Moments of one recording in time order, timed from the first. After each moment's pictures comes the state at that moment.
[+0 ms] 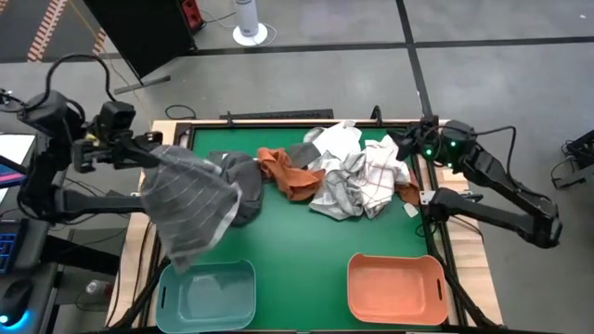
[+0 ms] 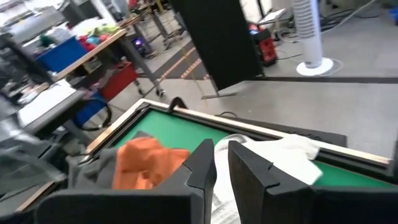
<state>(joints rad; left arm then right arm) 0.35 0.75 1.53 -0.54 0.71 -0.97 -0.65 0.54 0.70 -0.39 0.06 0.46</state>
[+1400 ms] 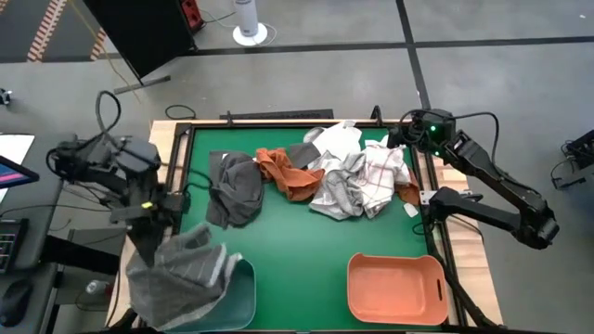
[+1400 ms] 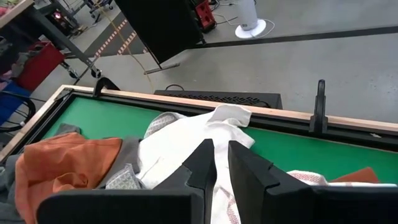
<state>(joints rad) -0.34 1.03 1.53 -0.74 0.97 -1.36 -0.84 0.72 0.70 -0.45 0.05 0.46</state>
